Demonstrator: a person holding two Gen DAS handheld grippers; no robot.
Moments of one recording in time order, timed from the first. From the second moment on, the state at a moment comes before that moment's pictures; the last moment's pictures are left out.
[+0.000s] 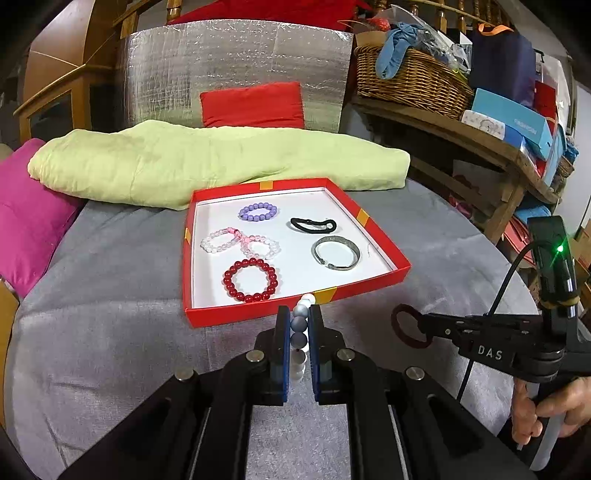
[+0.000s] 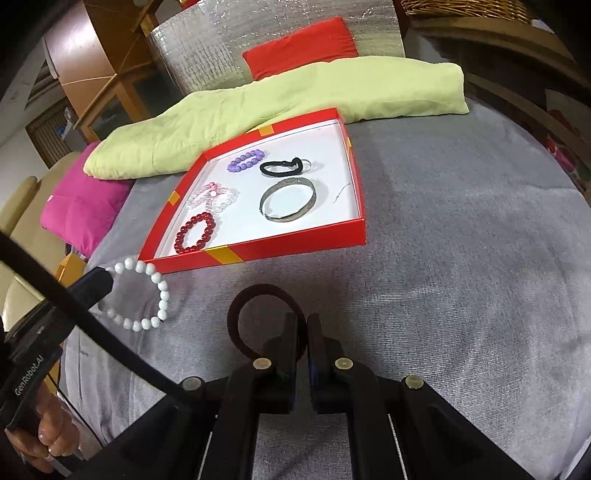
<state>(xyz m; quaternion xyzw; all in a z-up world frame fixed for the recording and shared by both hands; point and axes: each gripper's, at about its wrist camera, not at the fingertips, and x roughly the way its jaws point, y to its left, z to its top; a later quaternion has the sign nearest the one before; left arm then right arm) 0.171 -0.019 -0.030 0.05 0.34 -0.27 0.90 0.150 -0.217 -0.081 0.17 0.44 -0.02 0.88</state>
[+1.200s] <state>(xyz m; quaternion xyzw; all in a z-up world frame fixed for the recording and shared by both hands) 0.186 -0.045 -0.017 0.03 0.31 -0.30 0.90 0.149 -0.226 -0.058 0.19 0.38 -0.04 0.91</state>
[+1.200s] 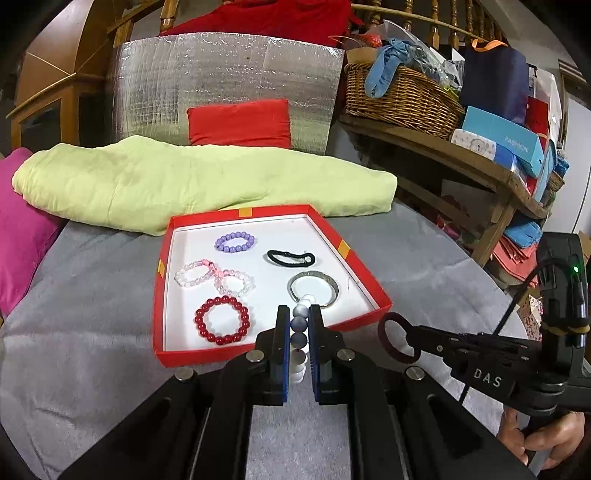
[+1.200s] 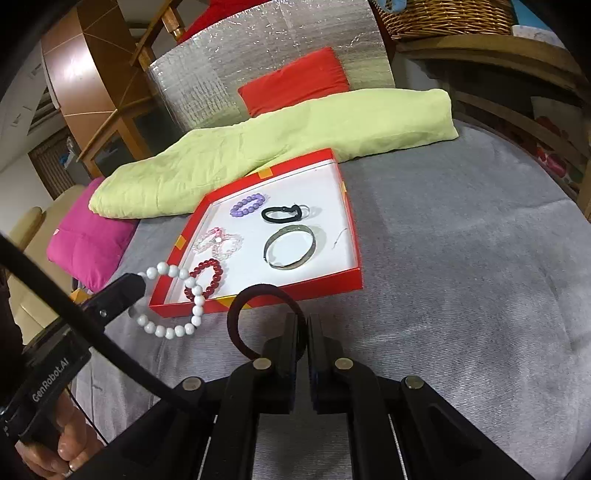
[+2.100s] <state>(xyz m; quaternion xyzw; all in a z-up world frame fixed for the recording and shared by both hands) 0.223 -0.053 -0.028 0.03 0.30 -0.19 0.93 0.169 -0.241 -0.039 0.18 0.33 -0.05 0.93</state>
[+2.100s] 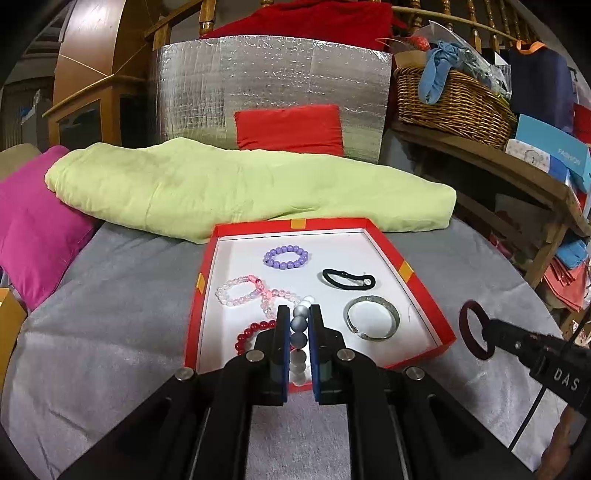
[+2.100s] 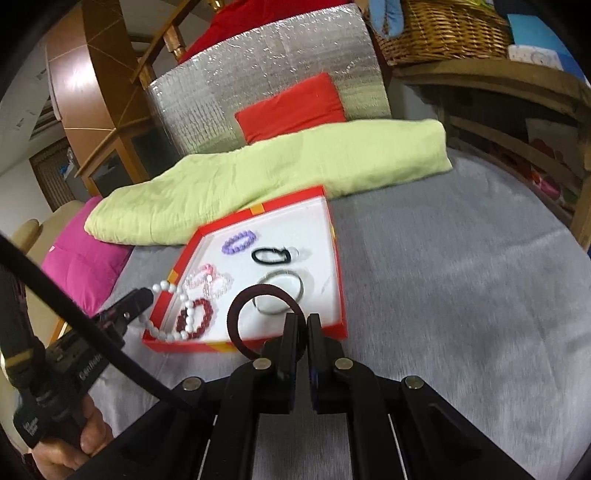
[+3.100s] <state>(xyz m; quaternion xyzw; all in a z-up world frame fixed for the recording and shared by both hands) 0.247 -0.071 -0.041 0.03 0.32 -0.20 0.93 0.296 -0.268 -0.057 0.22 0.35 -0.04 0.91</state>
